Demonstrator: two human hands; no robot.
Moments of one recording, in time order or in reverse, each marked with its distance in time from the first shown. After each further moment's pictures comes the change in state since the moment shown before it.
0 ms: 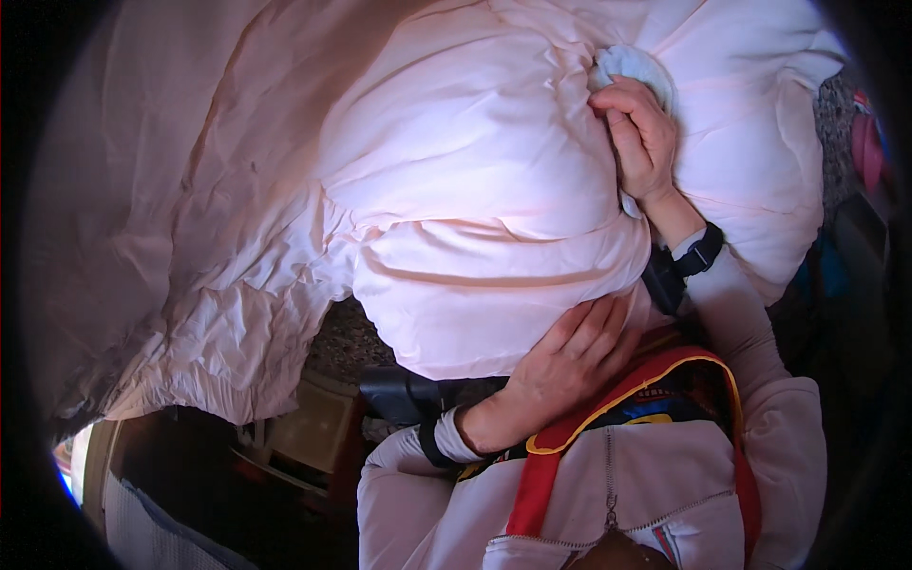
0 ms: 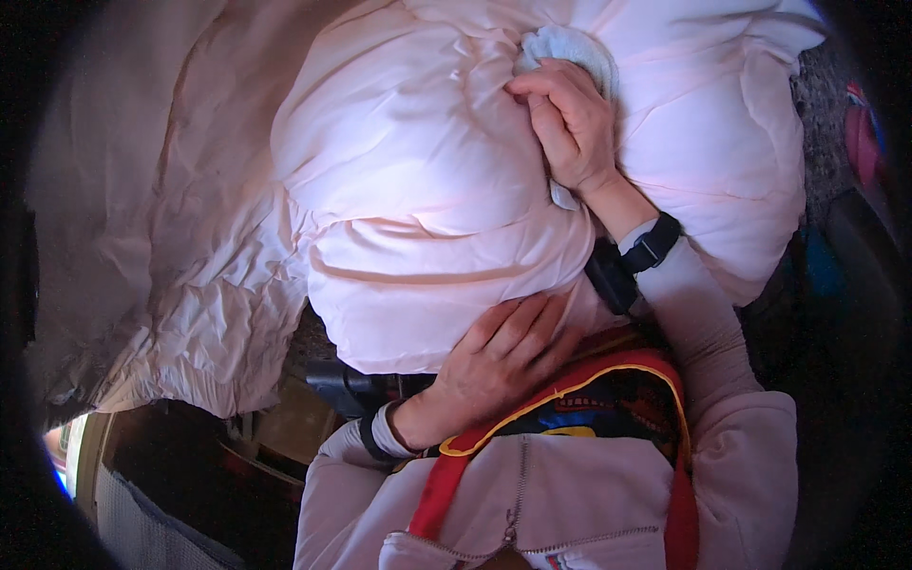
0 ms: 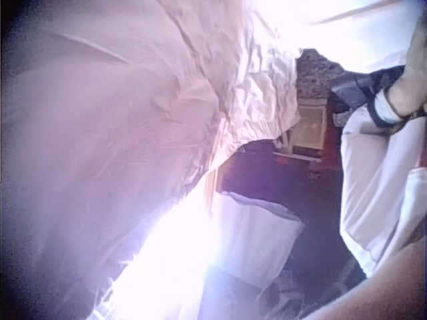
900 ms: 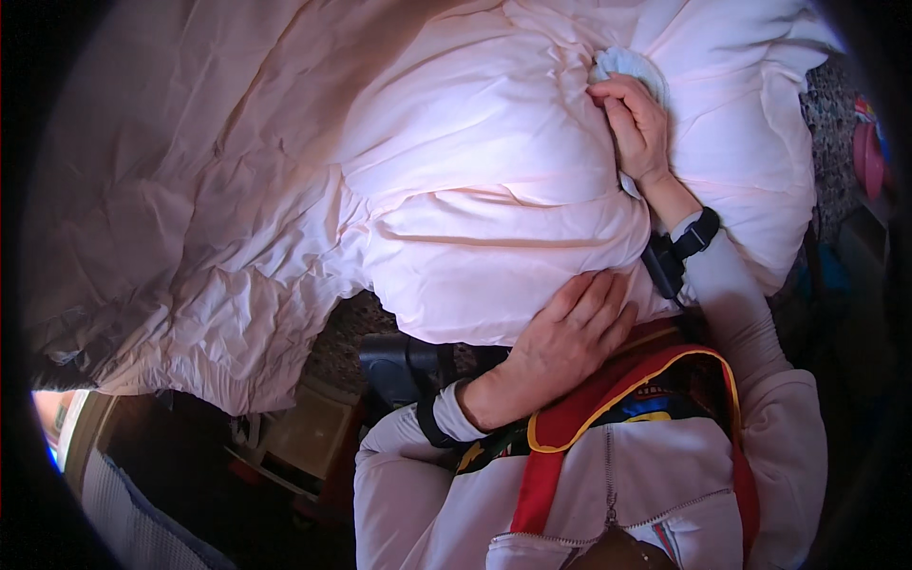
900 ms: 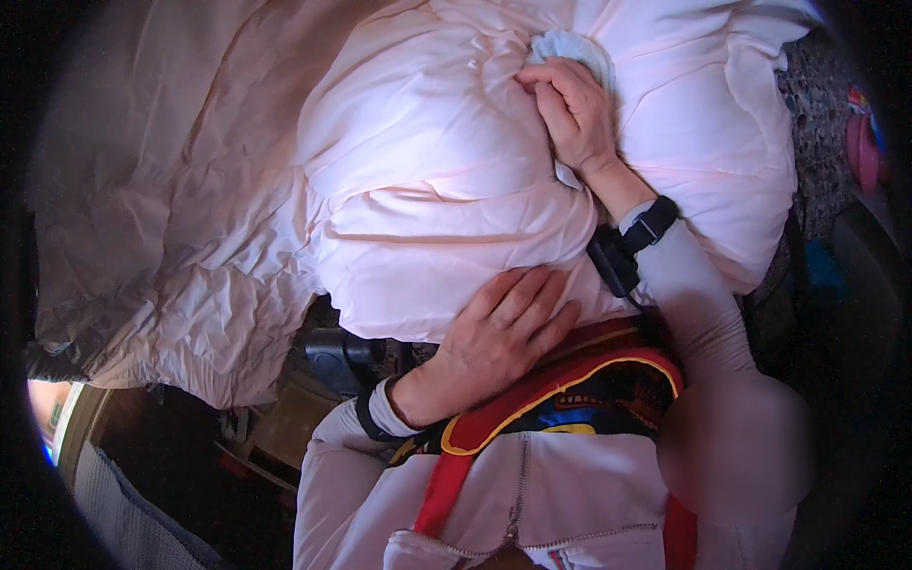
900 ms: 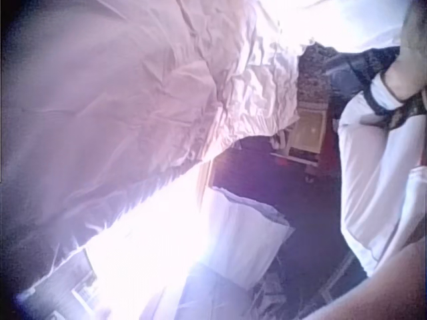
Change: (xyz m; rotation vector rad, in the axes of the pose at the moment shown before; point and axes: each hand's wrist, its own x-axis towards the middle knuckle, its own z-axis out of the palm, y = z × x) left_hand -0.001 0.000 -0.002 0.049 0.022 0.054; right_hand -0.002 0.005 0.000 0.019 0.016 -0.006
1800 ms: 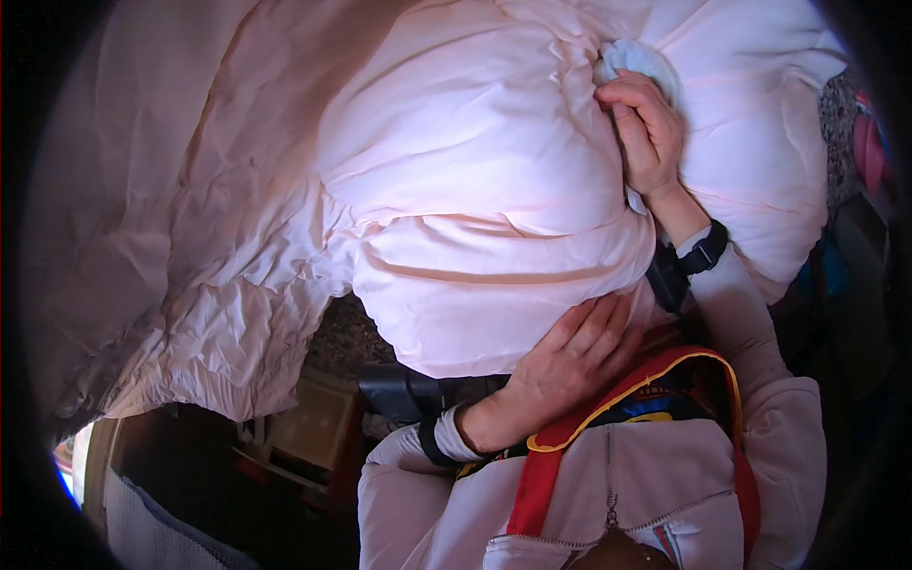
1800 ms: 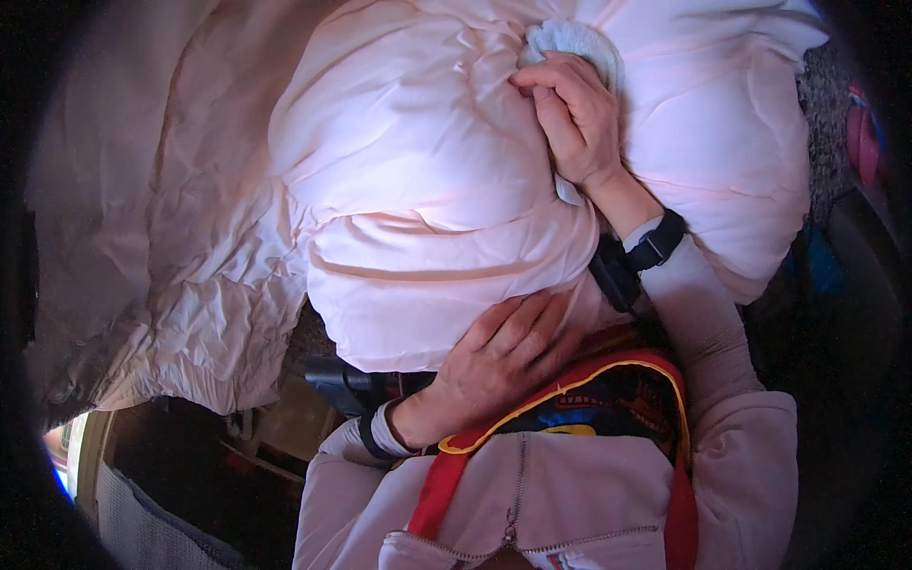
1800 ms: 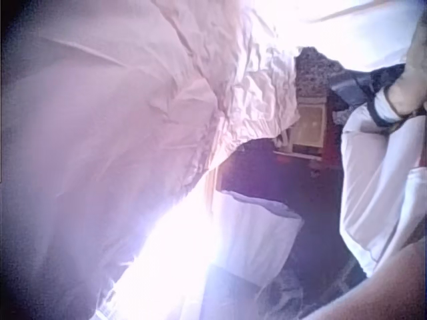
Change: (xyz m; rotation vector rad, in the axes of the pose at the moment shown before) left_hand 0.001 -0.001 0.001 -0.045 -0.038 -0.044; right_hand 0.003 -0.003 -0.002 -0.010 -0.017 0.012
